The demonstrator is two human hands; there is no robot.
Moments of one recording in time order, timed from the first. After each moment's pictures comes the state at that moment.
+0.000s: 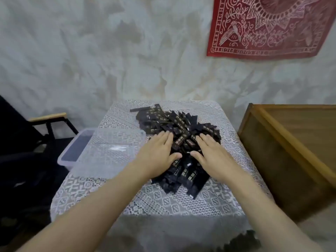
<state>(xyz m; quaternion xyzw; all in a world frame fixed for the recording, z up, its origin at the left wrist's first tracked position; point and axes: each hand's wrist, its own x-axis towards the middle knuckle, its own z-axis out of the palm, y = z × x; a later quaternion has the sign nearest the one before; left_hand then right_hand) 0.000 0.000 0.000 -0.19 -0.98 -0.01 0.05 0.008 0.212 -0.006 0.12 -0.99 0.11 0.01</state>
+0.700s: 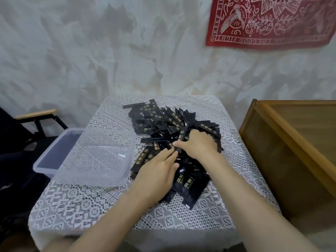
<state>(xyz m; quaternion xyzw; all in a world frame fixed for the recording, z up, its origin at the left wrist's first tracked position) 0.022 0.022 -0.031 -0.18 -0.96 -0.19 0.07 -0.056 0.171 0.007 -0.05 -0.97 0.21 -0.06</state>
